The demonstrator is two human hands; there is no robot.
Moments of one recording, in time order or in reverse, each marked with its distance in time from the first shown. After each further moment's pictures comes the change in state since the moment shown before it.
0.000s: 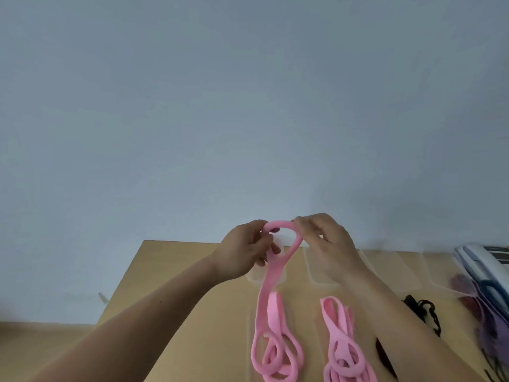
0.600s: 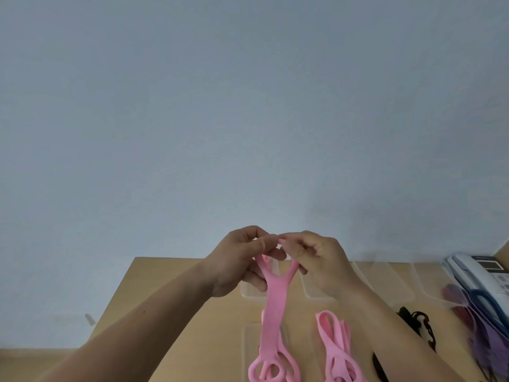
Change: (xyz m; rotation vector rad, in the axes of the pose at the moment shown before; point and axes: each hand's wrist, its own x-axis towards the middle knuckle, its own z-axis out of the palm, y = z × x) left_hand 0.002 0.028 -0.009 -0.515 -0.126 -0.183; right_hand 0.001 -0.003 -0.002 0.302 -0.092 -0.080
